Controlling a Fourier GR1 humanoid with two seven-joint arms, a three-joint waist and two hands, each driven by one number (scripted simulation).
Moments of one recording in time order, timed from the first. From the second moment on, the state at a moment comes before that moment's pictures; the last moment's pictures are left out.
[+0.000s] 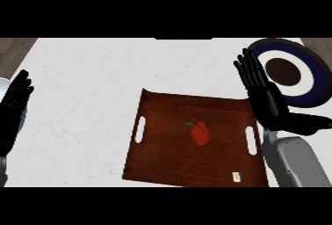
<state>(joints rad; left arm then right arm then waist) -0.06 0.59 -0.05 -1.66 0.14 0.25 0.20 -0.33 -0.22 0.12 -1.45 -0.25 0.02 -0.24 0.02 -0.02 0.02</state>
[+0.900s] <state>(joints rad) -0.05 0.37 -0.13 -1.41 0.19 0.12 -0.08 -0.32 -0.02 0.62 -1.30 0.24 -0.65 -0.14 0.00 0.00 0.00</state>
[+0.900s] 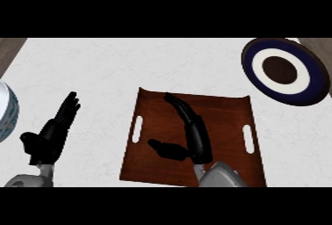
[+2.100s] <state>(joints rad) -0.04 0.34 -0.07 -1.34 0.17 0.06 -0.14 -0.22 -0.24 0.68 -1.74 0.75 -0.11 0.79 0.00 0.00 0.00</state>
